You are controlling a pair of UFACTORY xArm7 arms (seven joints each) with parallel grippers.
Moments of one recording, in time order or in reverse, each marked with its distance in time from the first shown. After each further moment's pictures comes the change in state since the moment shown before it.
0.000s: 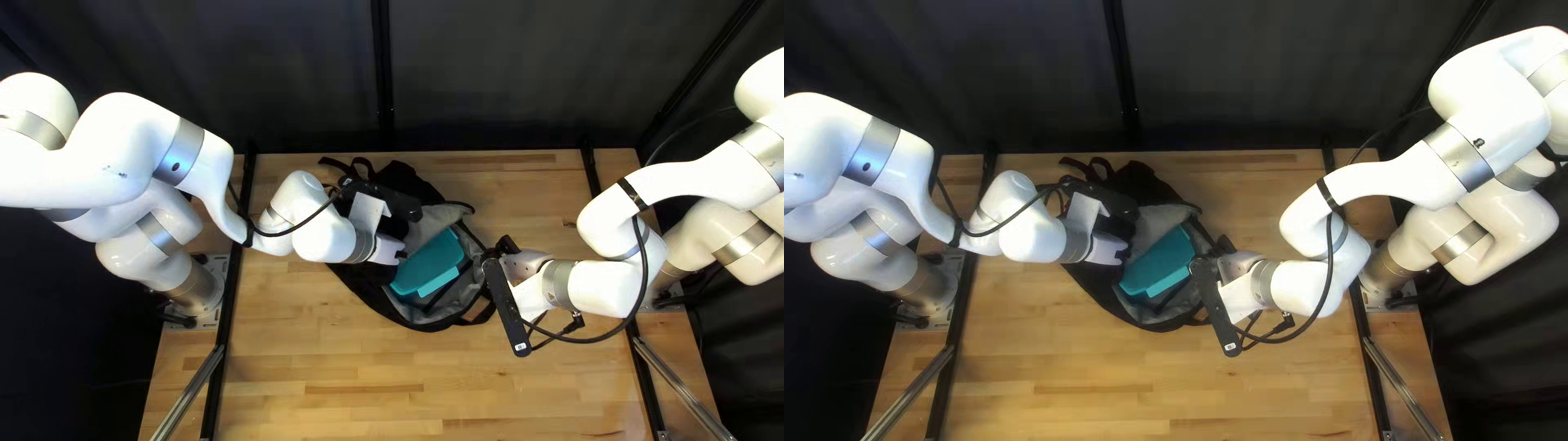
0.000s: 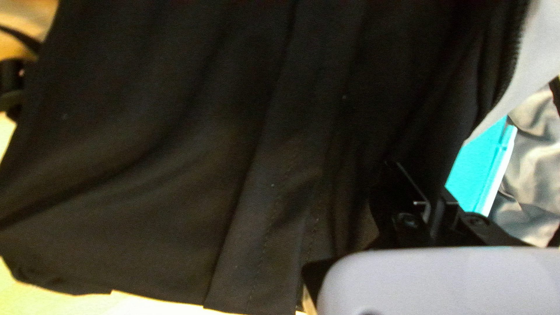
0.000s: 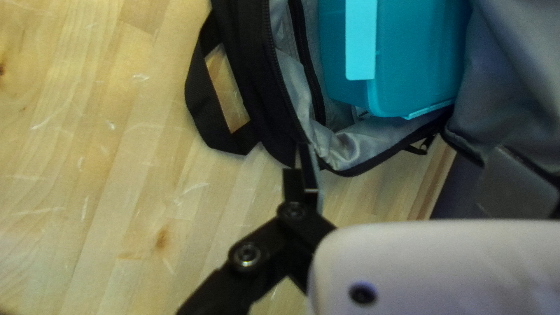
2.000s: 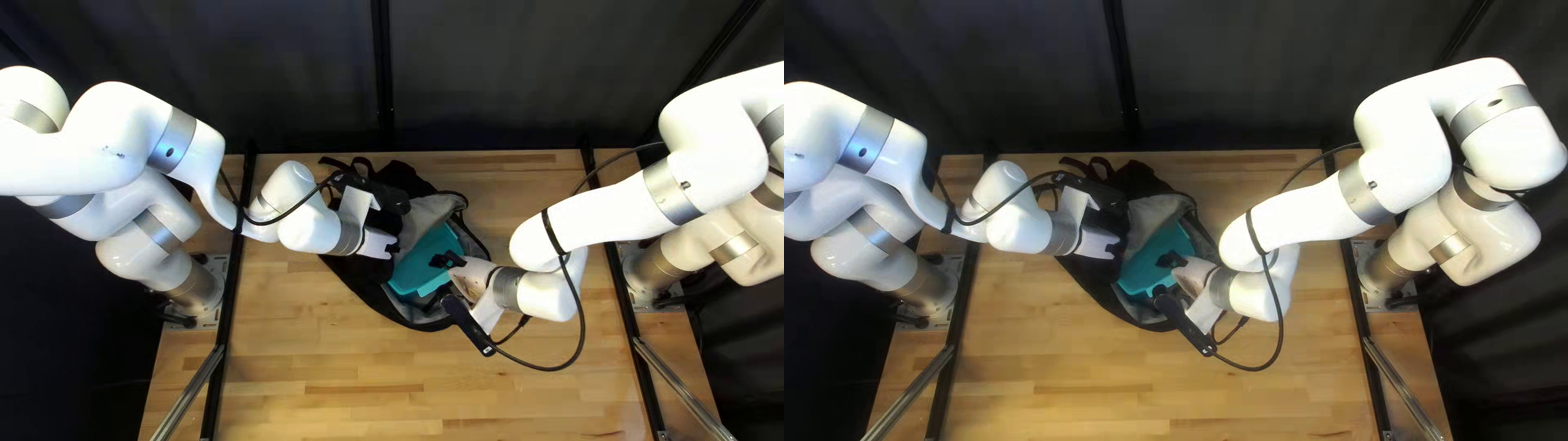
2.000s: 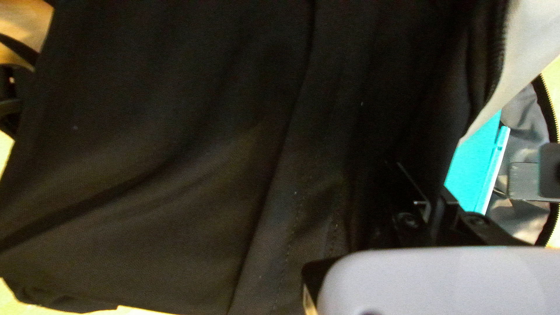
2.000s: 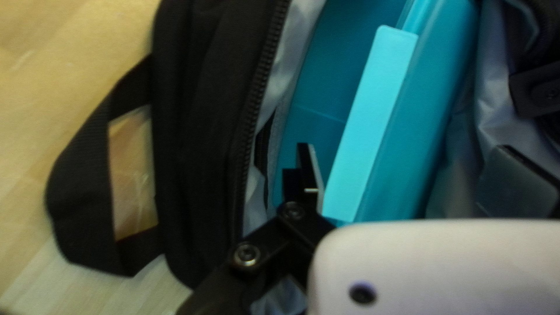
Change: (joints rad) left arm 0.093 -0.070 -0.004 -0.075 0.226 -0.079 -0.169; right arm -0.091 0.418 -0.085 0.177 -0.608 -0.284 0.136
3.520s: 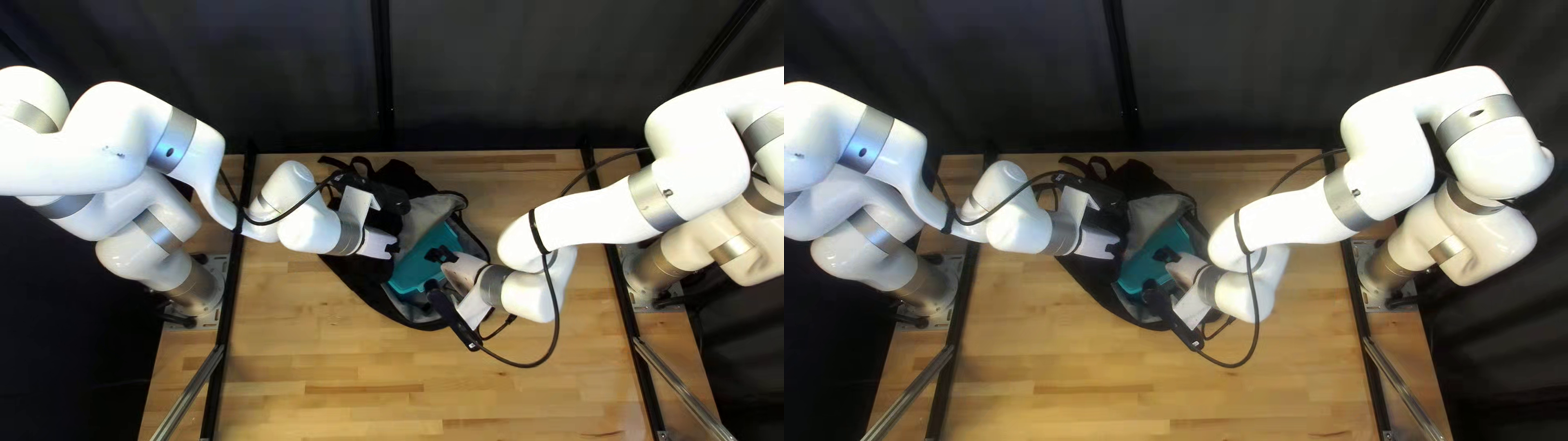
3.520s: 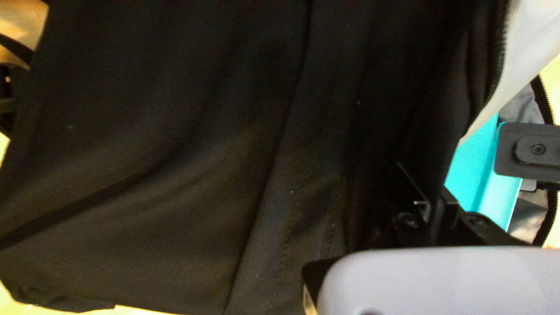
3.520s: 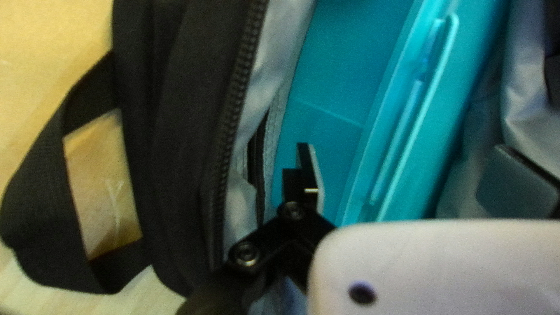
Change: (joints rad) left arm 0.000 0.000 0.000 0.000 0.000 0.000 0.000; right arm -0.015 0.053 -0.001 0.052 0.142 0.032 -0.107
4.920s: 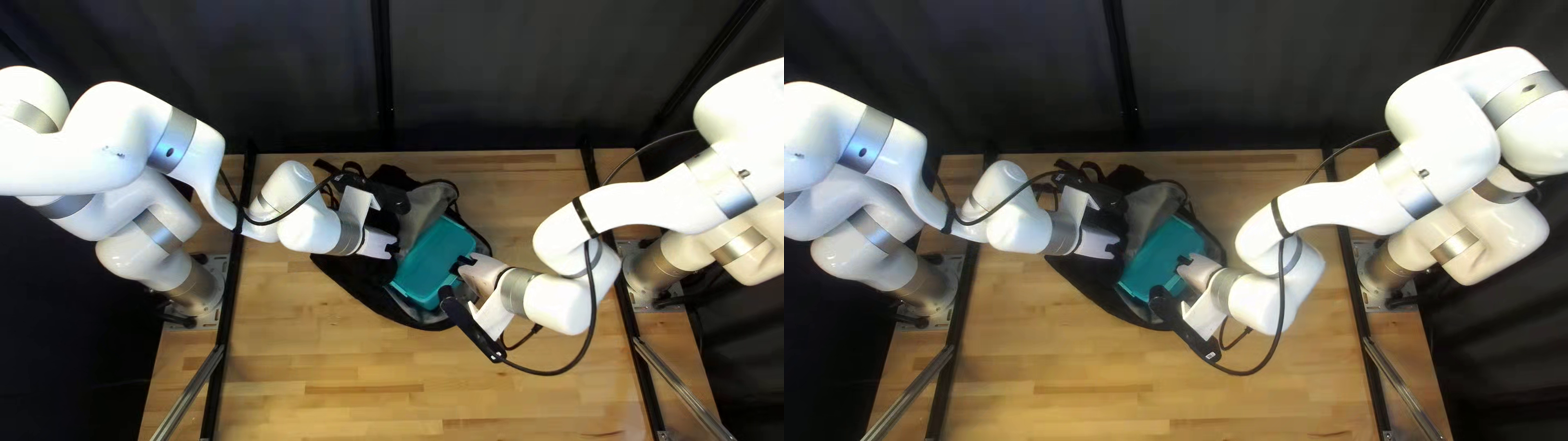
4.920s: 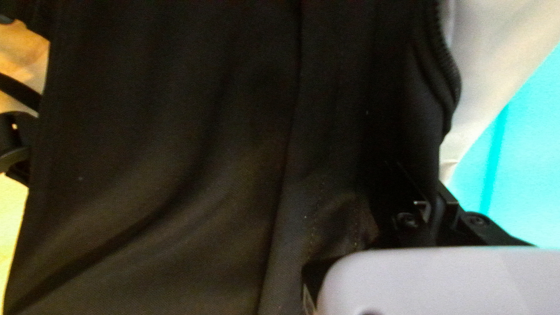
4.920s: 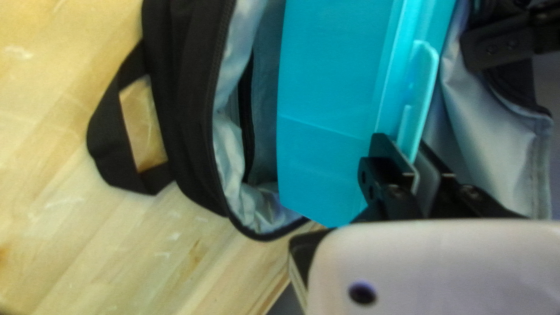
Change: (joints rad) left arm 0.000 0.000 0.000 0.000 0.000 0.000 0.000; right arm 0.076 -0.240 0.093 -0.031 0.359 0.278 -0.353
